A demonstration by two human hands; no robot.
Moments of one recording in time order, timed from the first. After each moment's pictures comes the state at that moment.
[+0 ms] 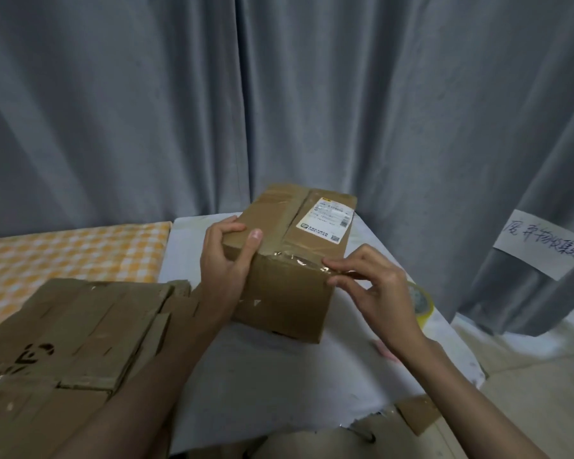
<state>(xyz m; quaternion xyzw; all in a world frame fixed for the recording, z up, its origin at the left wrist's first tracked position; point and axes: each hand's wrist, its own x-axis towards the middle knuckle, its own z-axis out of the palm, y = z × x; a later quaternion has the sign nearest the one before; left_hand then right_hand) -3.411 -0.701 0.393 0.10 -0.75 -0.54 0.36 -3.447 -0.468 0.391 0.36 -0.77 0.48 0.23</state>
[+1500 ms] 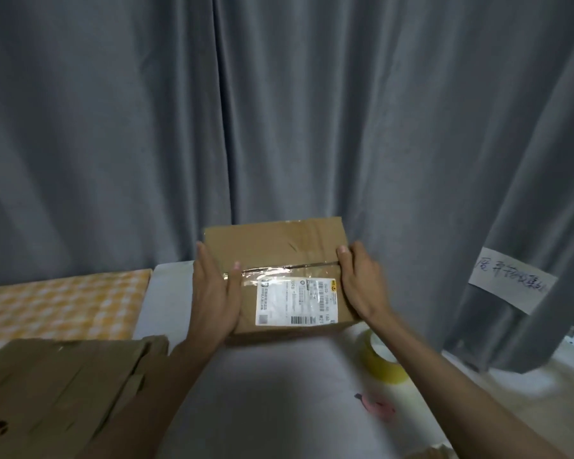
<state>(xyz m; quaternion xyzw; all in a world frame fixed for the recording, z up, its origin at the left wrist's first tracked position) -3.447 -0.699 0.414 0.13 -0.84 -0.43 0.30 -3.551 -0.475 0.421 0.13 -0.89 0.37 0.22</state>
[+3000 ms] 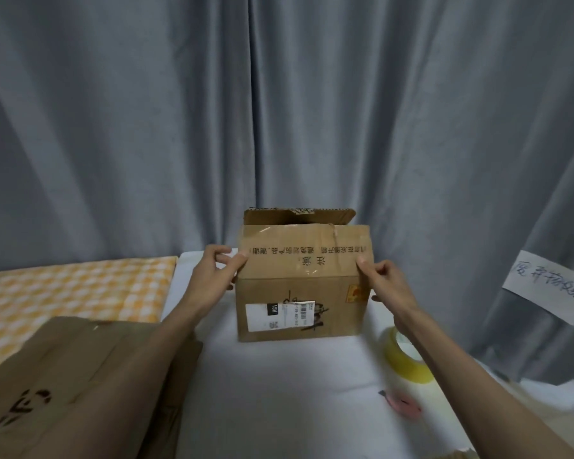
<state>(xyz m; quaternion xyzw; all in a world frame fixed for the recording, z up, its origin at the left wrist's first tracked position) -3.463 -0.777 0.403 0.13 -0.80 -0.54 0.21 -3.549 -0.472 0.406 0.04 -0.80 0.60 -0.01</state>
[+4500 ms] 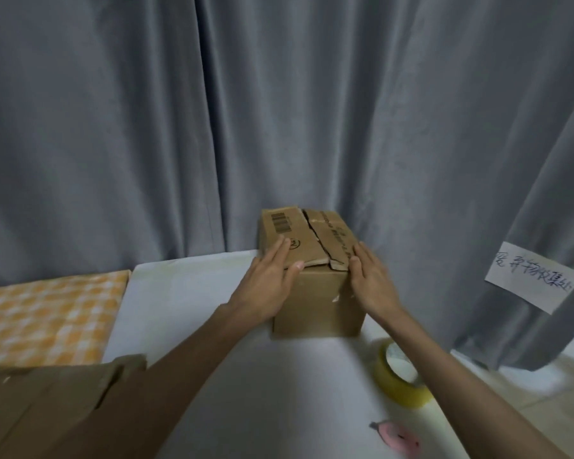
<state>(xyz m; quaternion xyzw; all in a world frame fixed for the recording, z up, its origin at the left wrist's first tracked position) -3.562 -0.679 0.396 -0.05 -0.95 -0.29 0.12 -3.607 -0.475 0.396 0.11 -0.93 0.35 0.10</state>
